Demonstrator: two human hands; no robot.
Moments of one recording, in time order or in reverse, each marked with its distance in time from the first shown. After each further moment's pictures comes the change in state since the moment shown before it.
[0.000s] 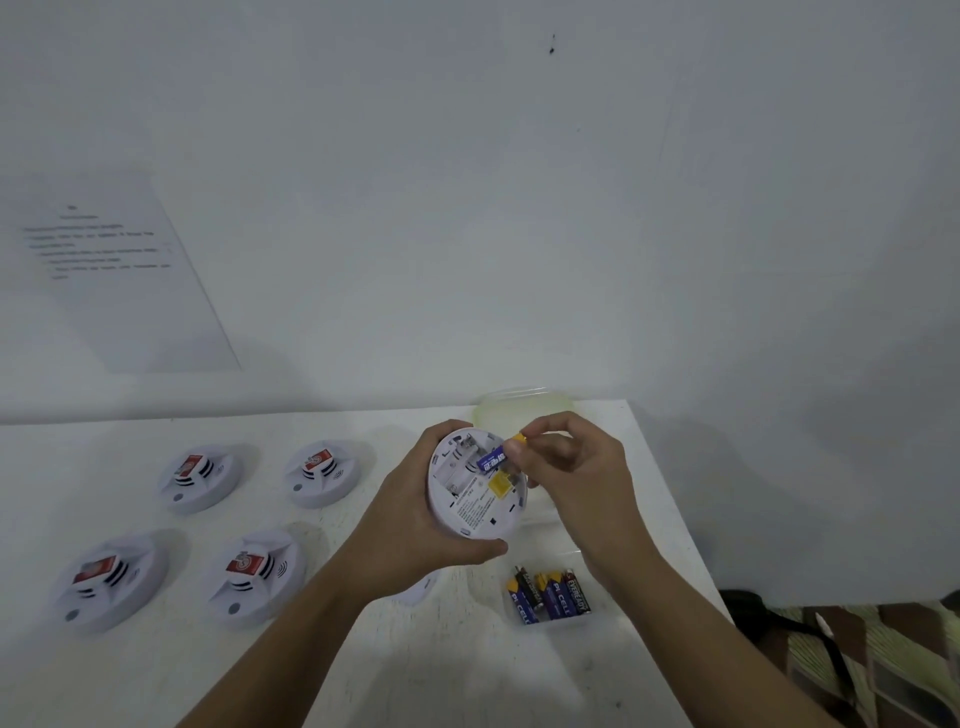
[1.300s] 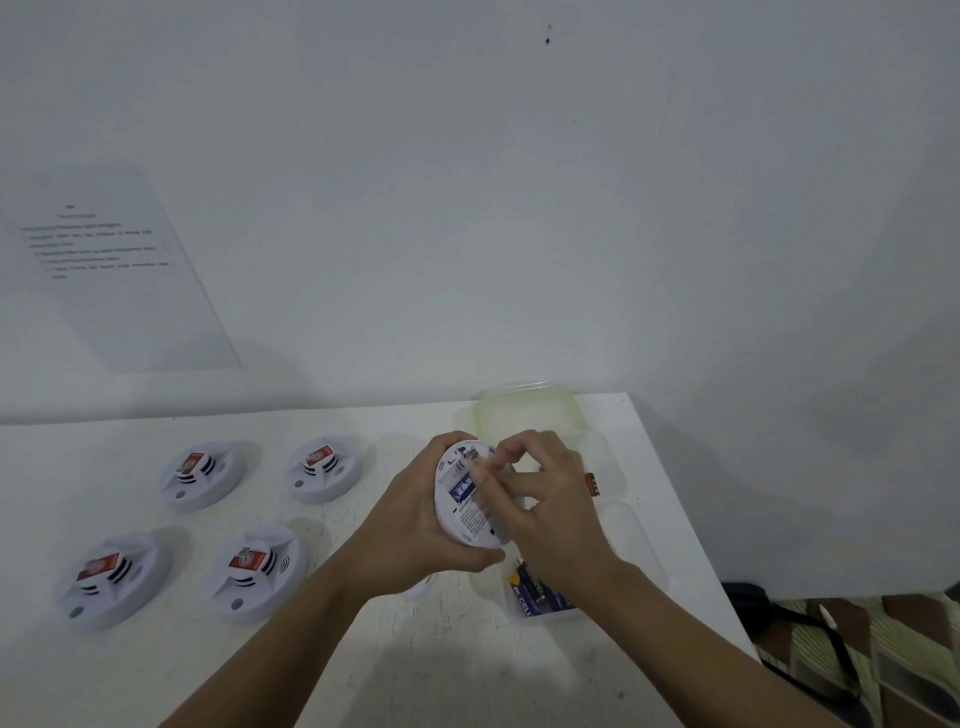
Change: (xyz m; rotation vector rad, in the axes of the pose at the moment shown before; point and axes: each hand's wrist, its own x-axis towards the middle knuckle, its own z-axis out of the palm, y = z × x) left_hand 0.000 -0.015 0.002 0.039 -0.088 -0.039; right_hand -0.004 0.056 0.013 -0.585 -0.050 -0.414
